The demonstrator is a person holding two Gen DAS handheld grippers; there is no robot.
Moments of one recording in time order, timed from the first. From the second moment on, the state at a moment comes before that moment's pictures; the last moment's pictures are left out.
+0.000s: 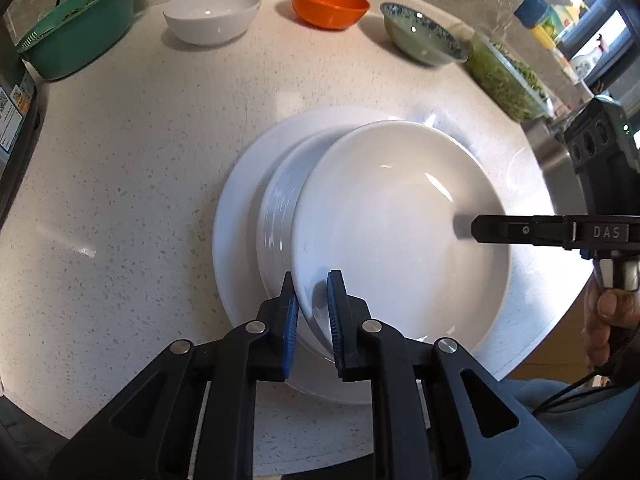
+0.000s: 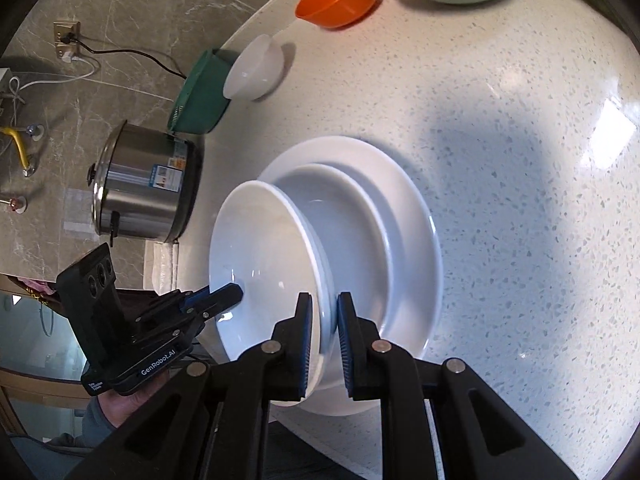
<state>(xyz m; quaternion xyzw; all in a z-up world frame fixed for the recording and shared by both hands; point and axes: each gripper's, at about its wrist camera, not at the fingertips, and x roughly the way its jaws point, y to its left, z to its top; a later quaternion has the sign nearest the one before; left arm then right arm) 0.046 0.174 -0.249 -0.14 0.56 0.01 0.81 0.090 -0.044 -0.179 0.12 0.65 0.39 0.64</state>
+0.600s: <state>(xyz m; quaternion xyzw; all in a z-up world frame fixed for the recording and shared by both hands) 0.059 0.171 -0.264 -0.14 0.56 0.03 0.81 0.089 -0.032 -0.190 0.07 0.65 0.38 0.66</state>
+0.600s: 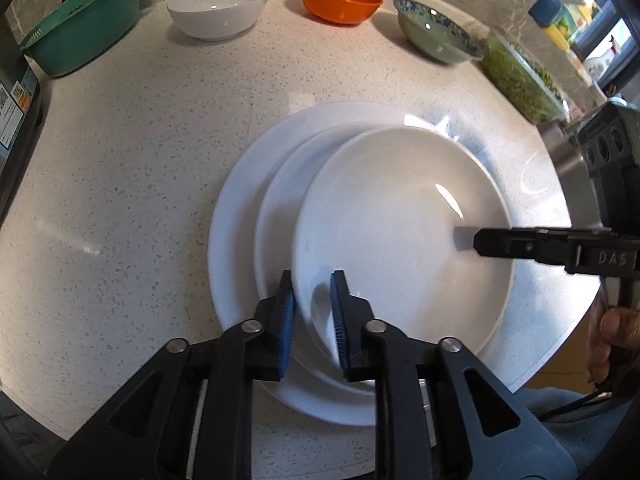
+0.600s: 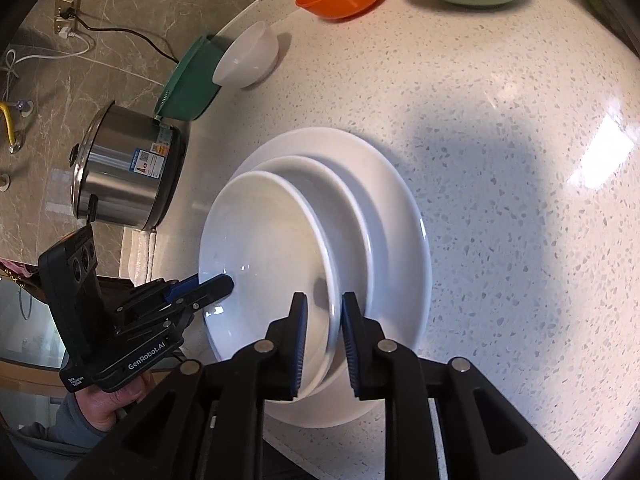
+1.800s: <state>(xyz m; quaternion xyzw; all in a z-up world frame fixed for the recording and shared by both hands) 0.075 0.216 -0.219 -0.24 0.47 0.03 0.85 0.081 -0.002 -0.151 -0.01 0.61 0.41 0.68</state>
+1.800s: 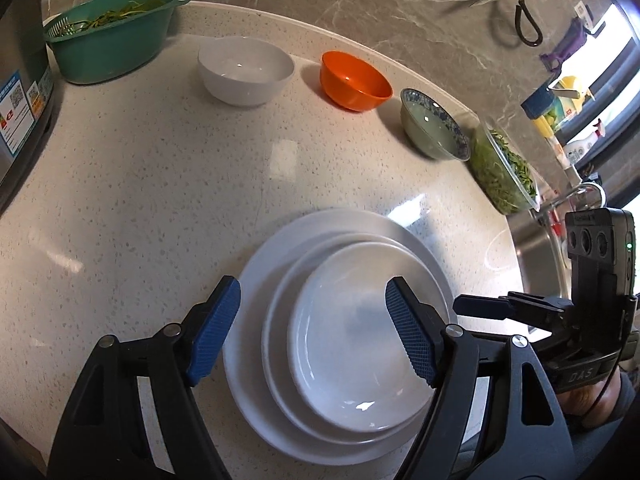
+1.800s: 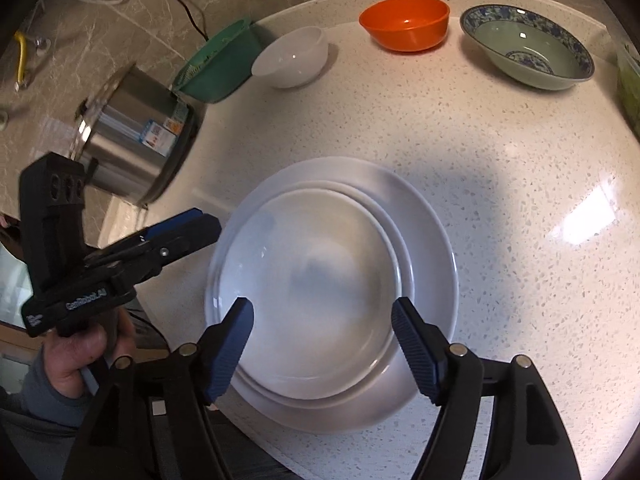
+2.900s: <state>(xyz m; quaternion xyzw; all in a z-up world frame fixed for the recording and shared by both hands) 0.387 0.142 -0.229 -0.15 0.55 0.01 0.82 0.318 -0.108 -0.148 0.15 0.56 0.26 0.77</state>
